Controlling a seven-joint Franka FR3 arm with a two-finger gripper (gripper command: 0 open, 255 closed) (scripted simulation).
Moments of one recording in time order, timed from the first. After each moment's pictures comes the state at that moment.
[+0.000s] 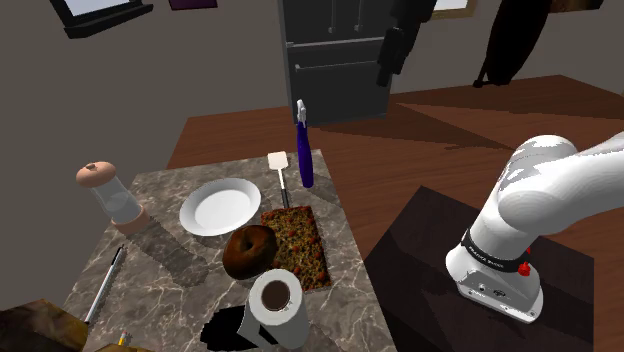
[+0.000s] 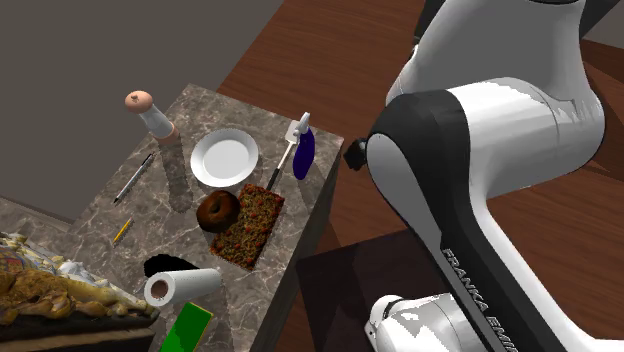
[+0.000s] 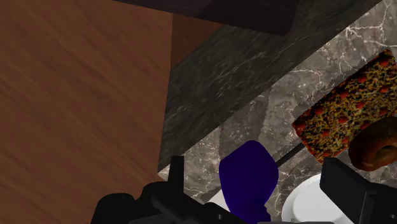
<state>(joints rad) 0.00 -0.83 0.05 -2.31 0.09 1.62 -0.12</state>
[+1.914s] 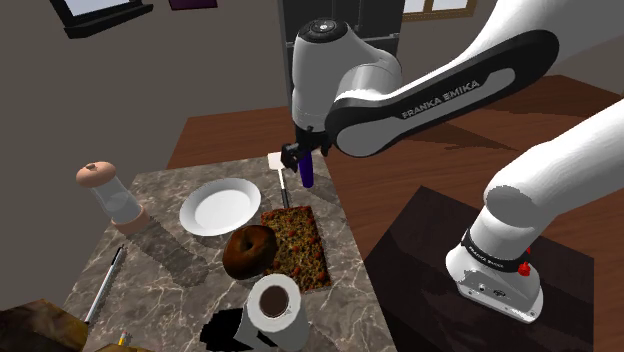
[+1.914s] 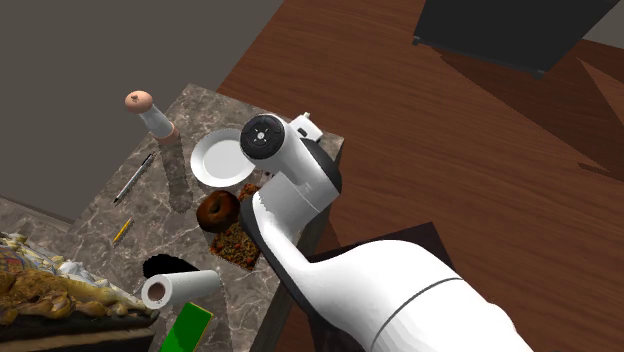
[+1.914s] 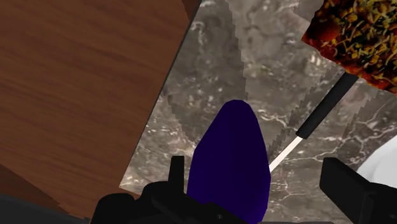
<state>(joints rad) -0.27 -0.46 0.73 -2.49 0.00 2.34 0.70</state>
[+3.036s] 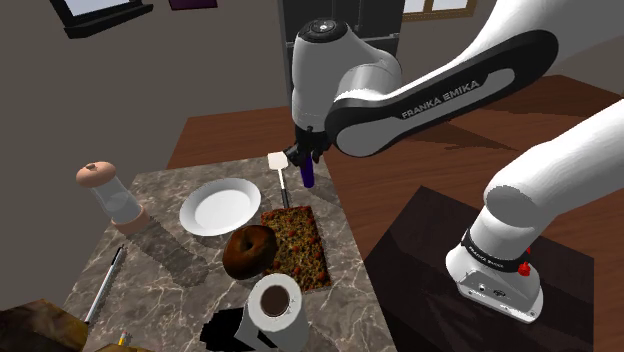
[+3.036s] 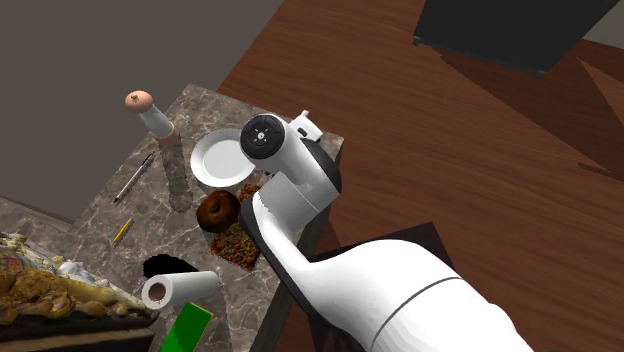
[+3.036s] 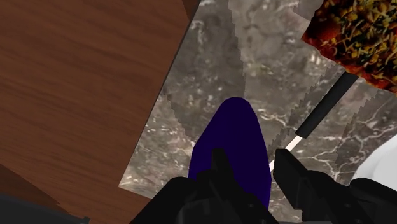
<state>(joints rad) -0.27 -0.45 0.73 -2.49 0.00 2.35 0.70</state>
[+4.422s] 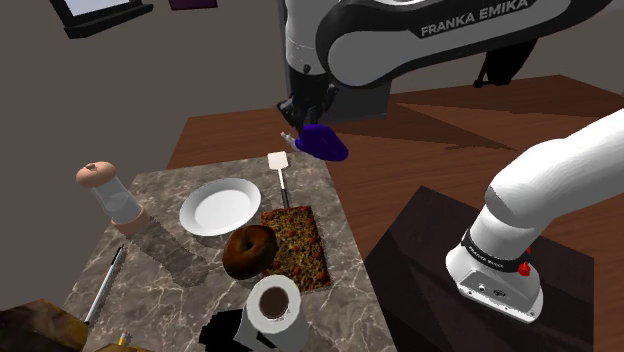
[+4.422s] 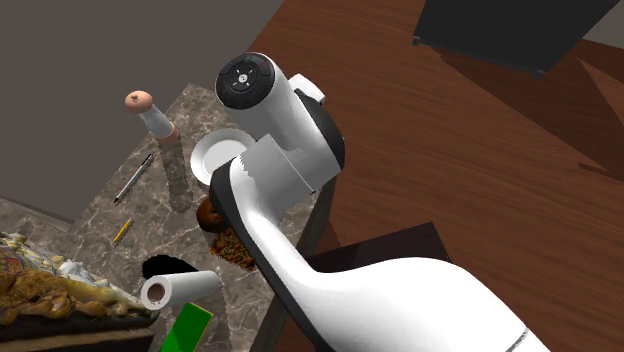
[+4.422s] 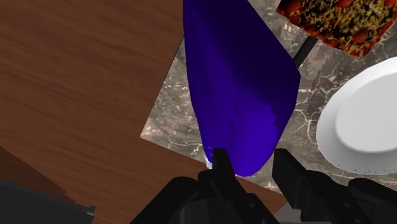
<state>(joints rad) -0.24 -0.53 0.64 -2.29 0.03 2.07 0.61</state>
